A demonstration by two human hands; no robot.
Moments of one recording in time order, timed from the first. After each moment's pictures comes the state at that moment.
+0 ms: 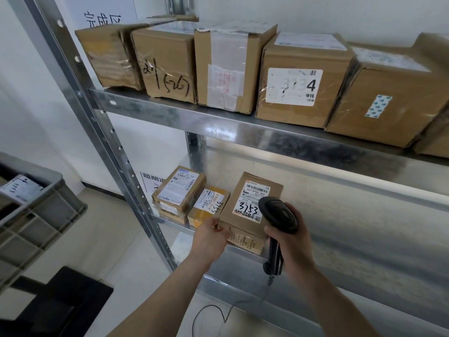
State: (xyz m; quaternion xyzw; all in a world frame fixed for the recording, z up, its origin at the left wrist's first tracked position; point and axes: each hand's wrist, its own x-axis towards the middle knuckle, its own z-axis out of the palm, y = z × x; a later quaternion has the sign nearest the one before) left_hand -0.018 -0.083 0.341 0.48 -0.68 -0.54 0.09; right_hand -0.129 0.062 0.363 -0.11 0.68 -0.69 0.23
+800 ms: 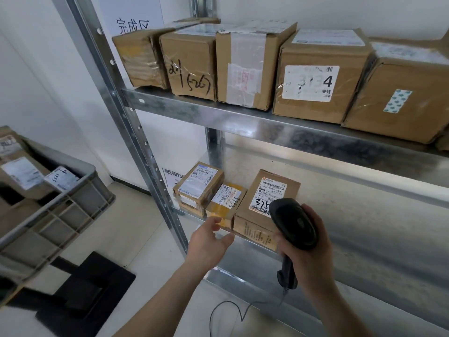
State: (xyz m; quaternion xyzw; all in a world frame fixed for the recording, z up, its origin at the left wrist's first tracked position) left_hand 0.034 -0.073 0.367 0.50 -0.73 -0.46 0.09; right_hand -0.095 0.089 0.371 -0.23 0.69 -0.67 0.15
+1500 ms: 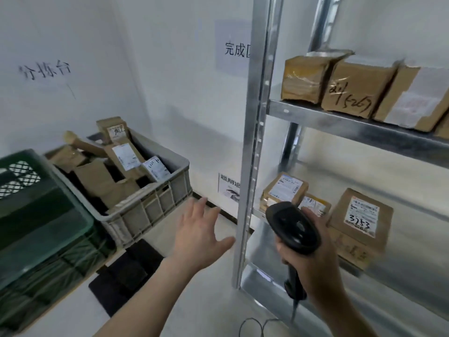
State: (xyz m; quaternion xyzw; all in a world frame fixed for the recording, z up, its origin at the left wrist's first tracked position) left_hand 0.283 -0.168 0.411 0.47 -0.87 -0.12 0.10; right_hand 0.103 -0.011 0.418 -0.40 0.68 -0.59 0.19
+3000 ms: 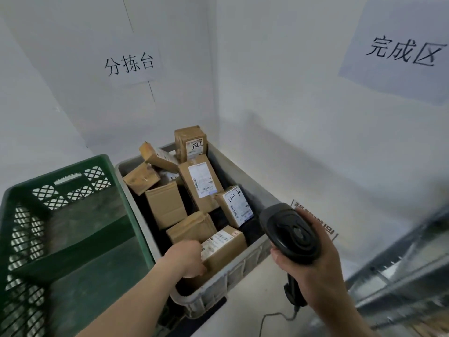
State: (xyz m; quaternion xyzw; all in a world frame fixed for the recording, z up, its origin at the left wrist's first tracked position) left_hand 0.466 -0.507 0.347 0.59 -0.74 -0.21 -0.22; right_hand 0.234 -0.373 0.424 -0.46 0.59 -0.58 0.33
